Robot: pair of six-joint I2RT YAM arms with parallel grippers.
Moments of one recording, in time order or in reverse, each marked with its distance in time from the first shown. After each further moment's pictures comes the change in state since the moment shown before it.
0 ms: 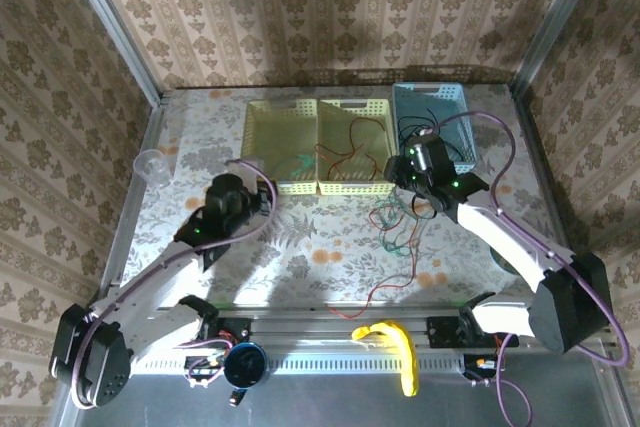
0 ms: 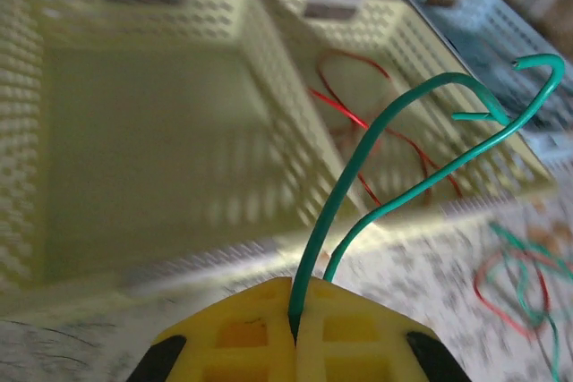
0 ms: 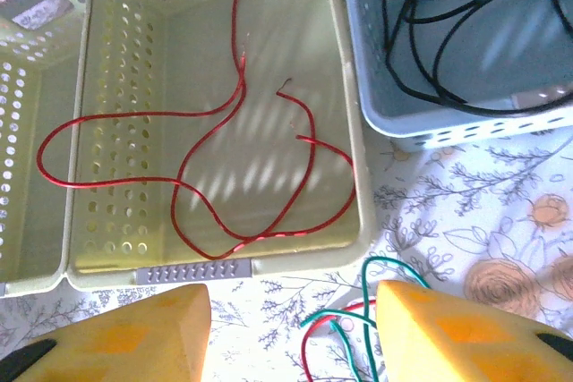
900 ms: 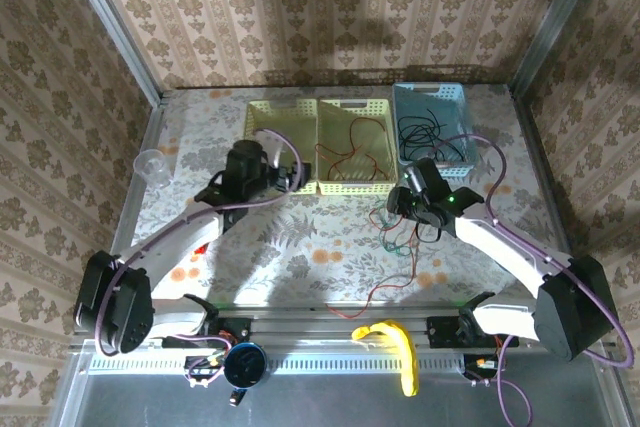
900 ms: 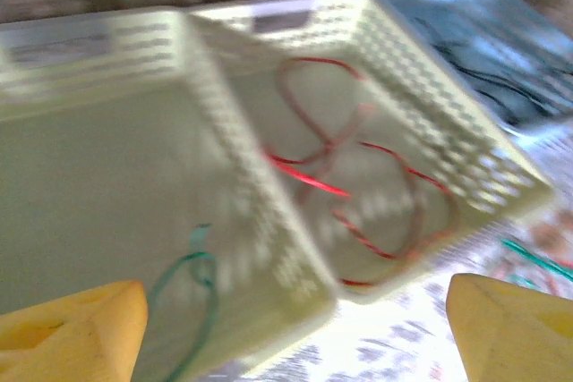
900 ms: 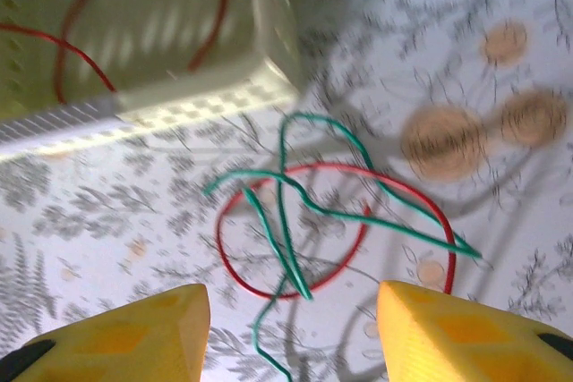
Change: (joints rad) left arm -0.067 0.293 0.245 -0.014 0.099 0.175; right arm 0.048 -0.011 -0.130 -0.143 -0.024 0.031
